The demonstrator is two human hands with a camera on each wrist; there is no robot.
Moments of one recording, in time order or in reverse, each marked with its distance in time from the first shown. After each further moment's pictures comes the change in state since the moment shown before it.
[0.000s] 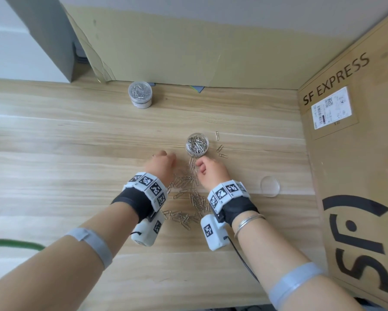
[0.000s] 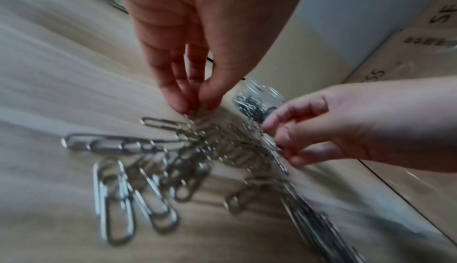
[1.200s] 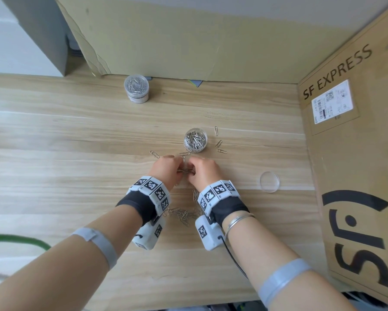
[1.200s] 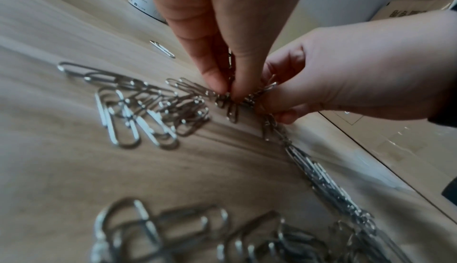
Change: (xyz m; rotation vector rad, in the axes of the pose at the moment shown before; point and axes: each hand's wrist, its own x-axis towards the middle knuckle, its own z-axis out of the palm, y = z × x) left_hand -0.001 0.007 0.020 -0.023 0.014 0.121; right_hand -0.003 -0.007 0.015 -0.071 0.036 -0.077
